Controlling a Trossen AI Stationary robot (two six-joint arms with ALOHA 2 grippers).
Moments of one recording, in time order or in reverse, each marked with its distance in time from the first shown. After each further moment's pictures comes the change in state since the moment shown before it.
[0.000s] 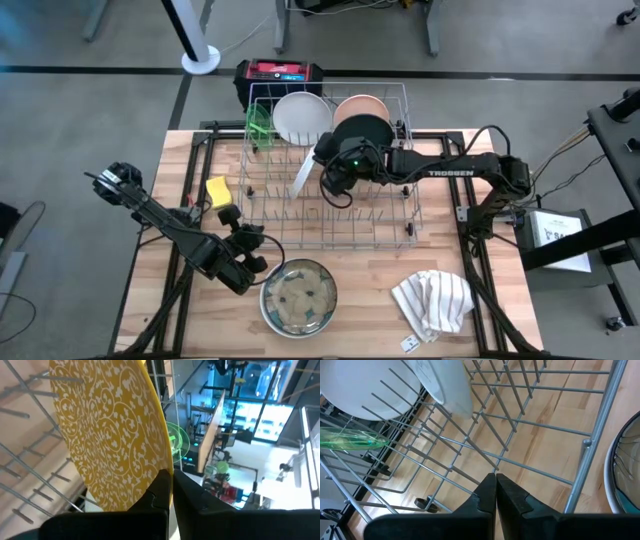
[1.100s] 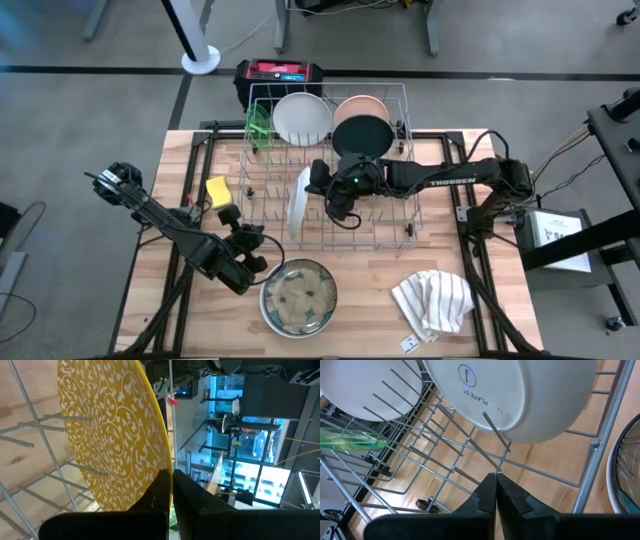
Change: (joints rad) left arm 0.000 0.000 -0.009 0.007 -0.005 0.000; right arm 0.101 -0.002 0.001 -0.016 -0.234 -0.010
